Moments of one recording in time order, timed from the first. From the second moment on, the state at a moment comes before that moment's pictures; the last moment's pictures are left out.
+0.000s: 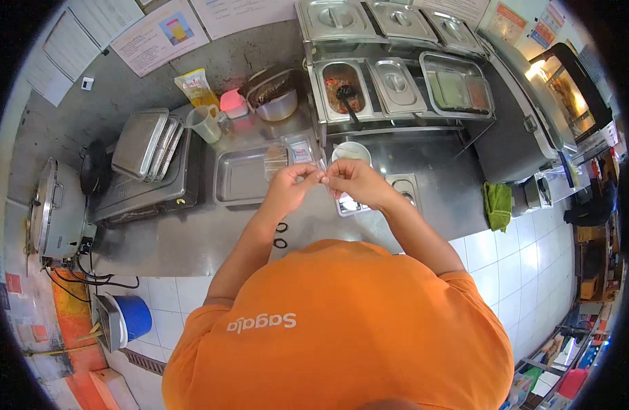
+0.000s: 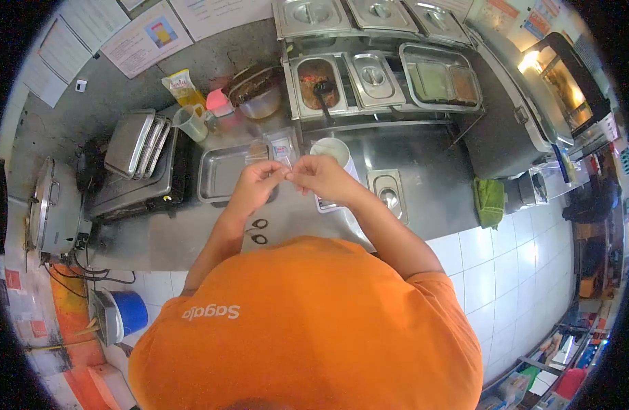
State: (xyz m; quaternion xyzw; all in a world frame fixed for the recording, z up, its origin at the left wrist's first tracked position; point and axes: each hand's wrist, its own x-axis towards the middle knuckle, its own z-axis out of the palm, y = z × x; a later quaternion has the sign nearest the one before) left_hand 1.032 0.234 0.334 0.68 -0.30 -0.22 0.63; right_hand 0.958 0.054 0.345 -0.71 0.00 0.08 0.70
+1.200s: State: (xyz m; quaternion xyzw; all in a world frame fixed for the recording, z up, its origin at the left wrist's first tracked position) left_hand 1.028 0.222 0.330 0.69 -0.40 -0.08 0.60; right_hand 0.970 0.049 0.391 -0.88 -0.15 -0.26 0.36
